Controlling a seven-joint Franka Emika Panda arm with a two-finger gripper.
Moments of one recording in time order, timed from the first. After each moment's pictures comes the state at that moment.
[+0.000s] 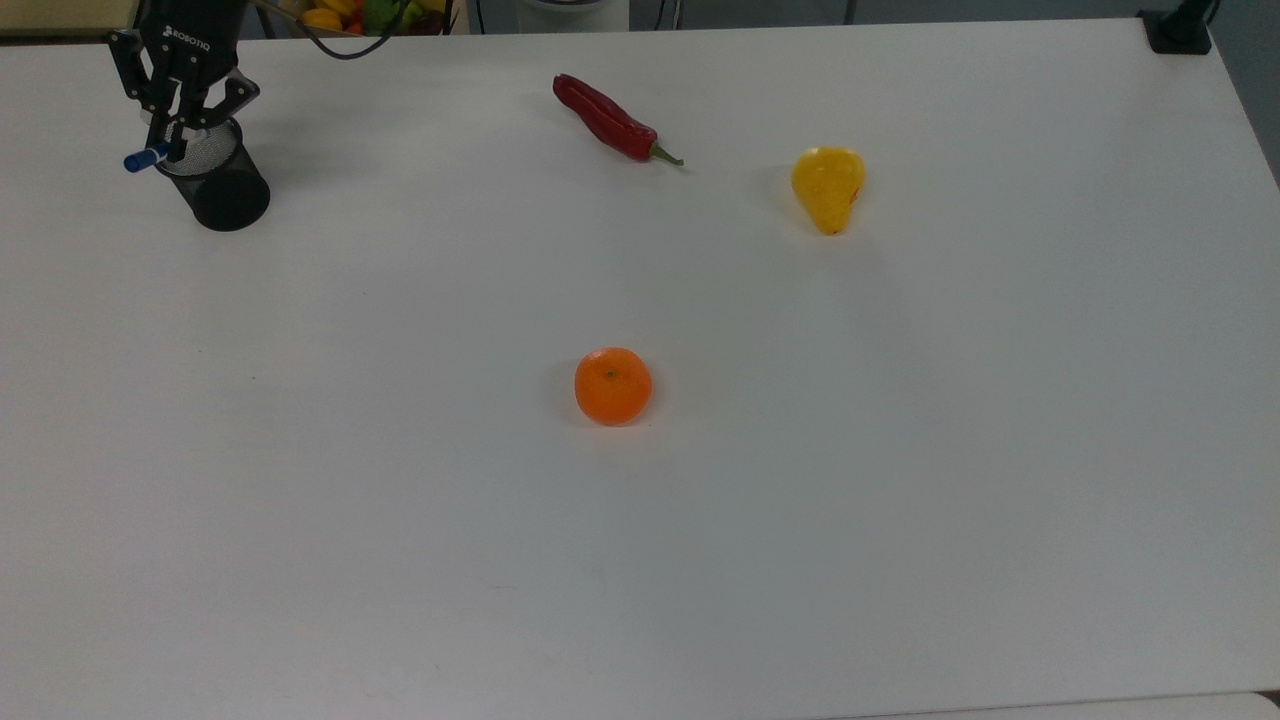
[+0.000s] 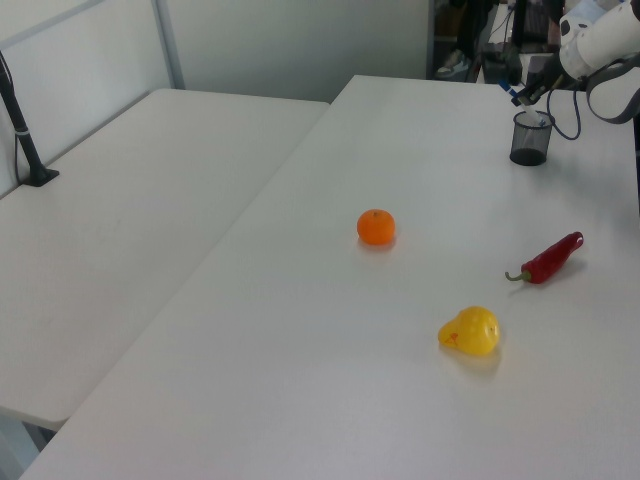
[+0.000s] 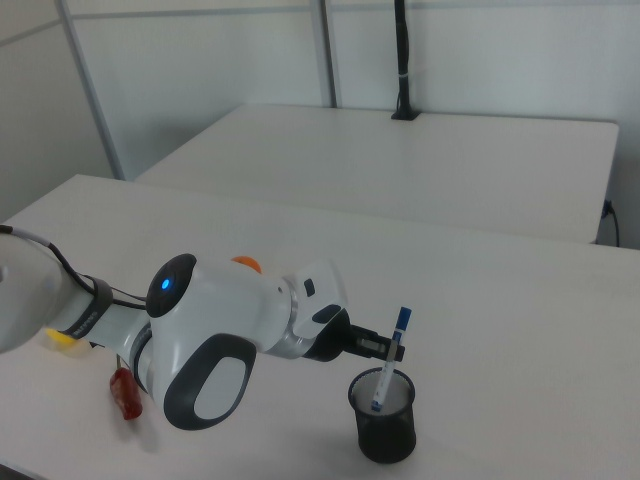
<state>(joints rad) -0.04 0.02 -0.50 -2.47 -0.21 3.32 -0.22</state>
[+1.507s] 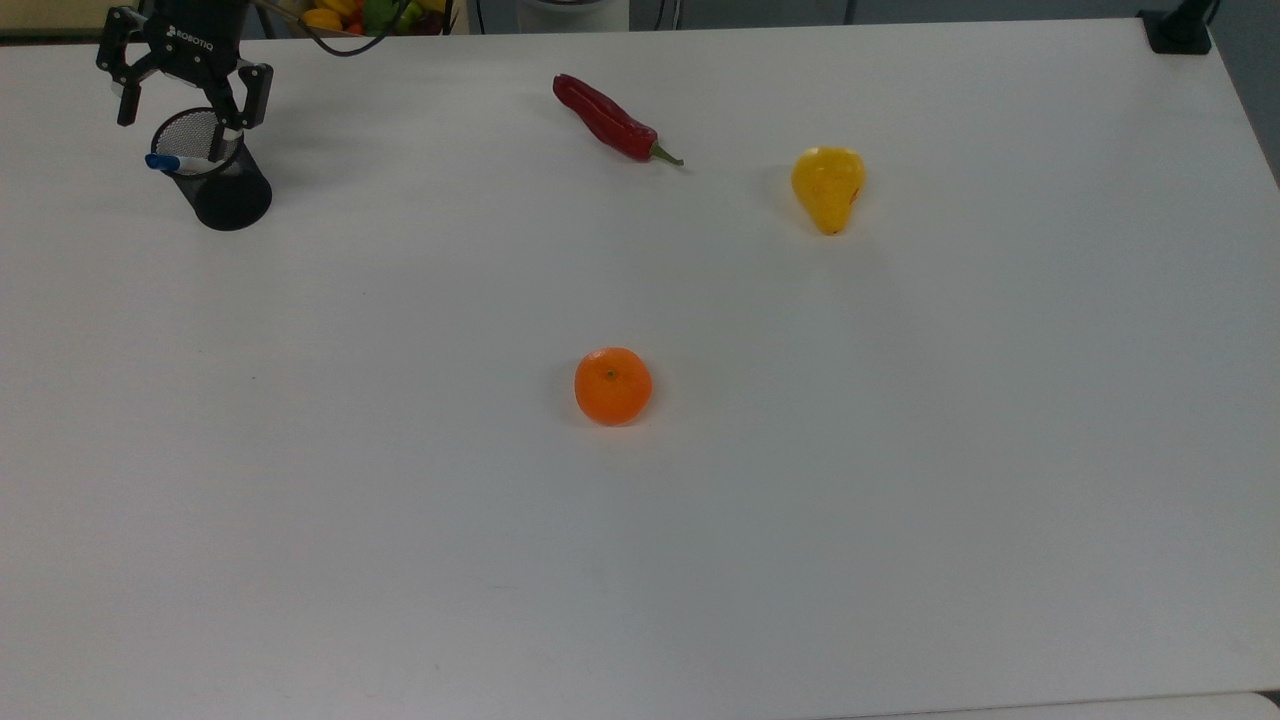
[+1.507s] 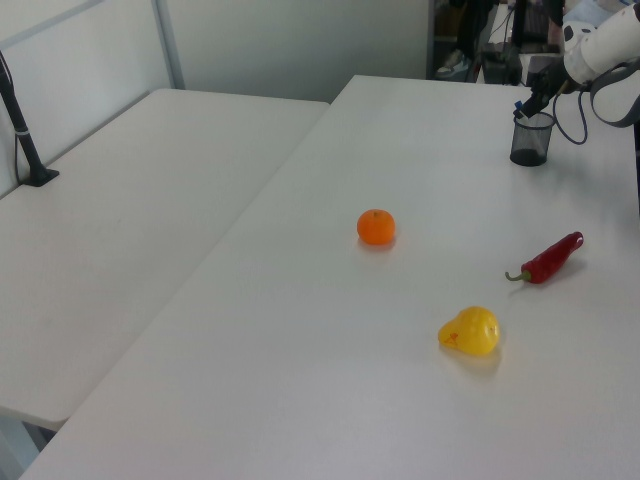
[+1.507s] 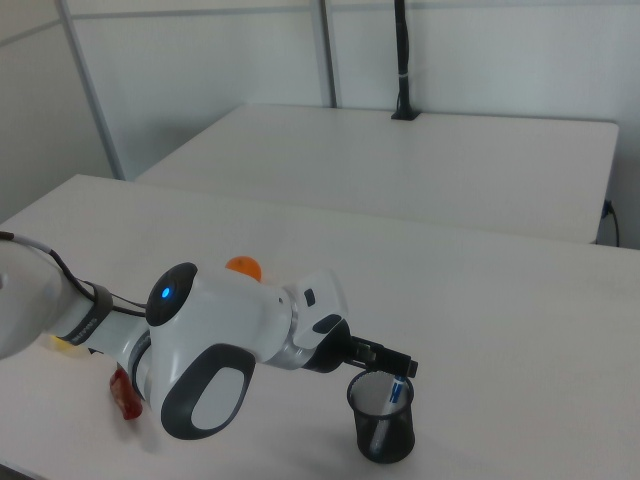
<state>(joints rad) -0.05 0.02 -0.50 -2.49 -0.21 3.32 -0.25</state>
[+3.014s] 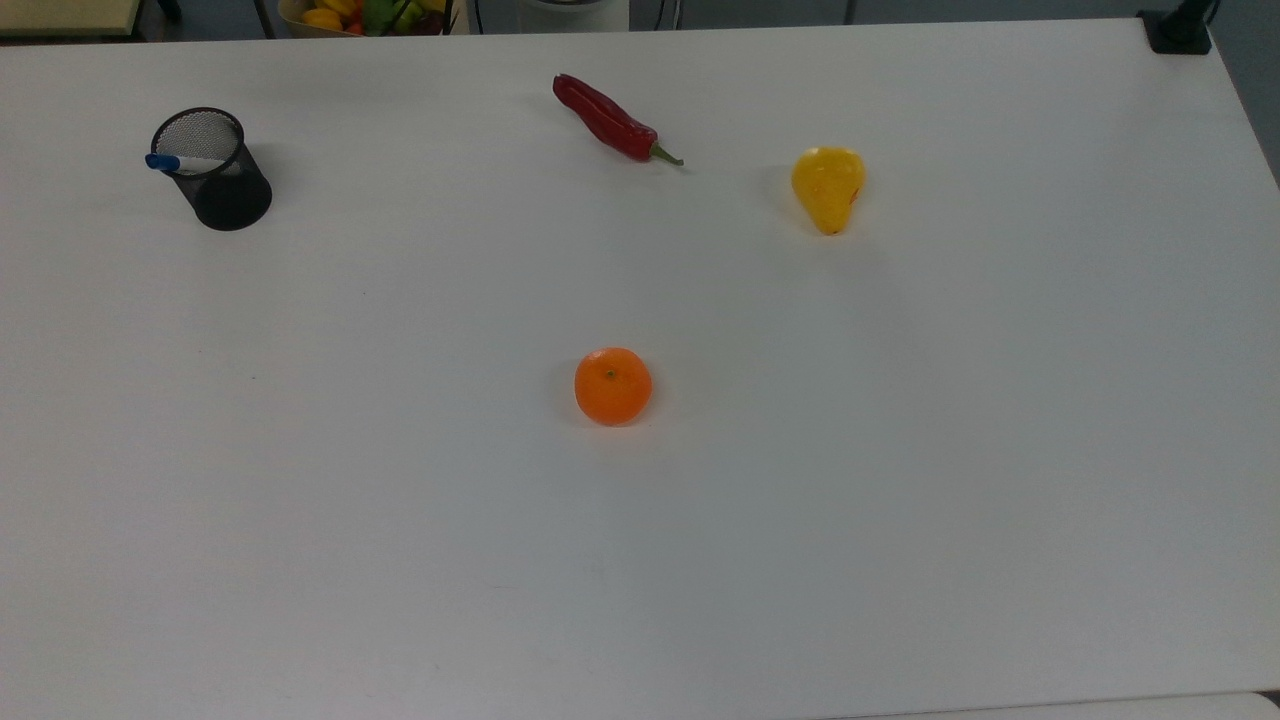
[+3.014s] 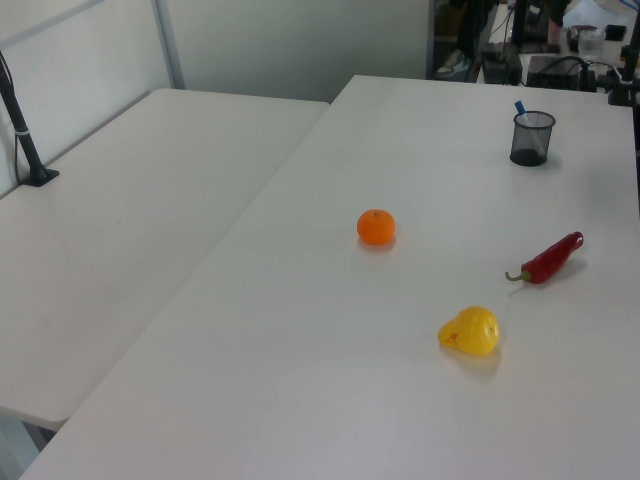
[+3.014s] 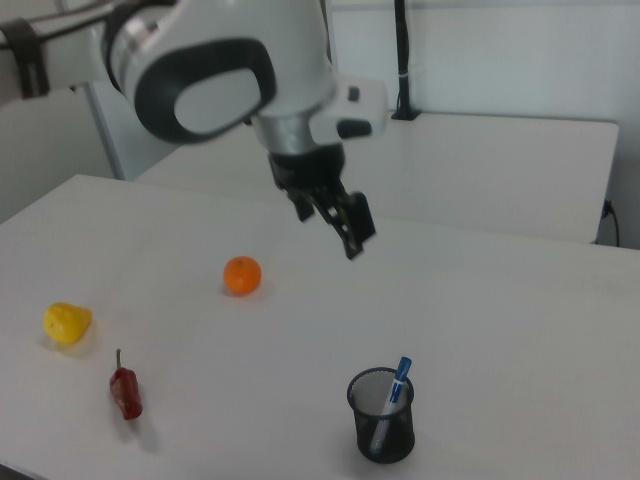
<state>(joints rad) -0.05 -0.07 -0.45 -1.70 0.16 1.84 -0.18</state>
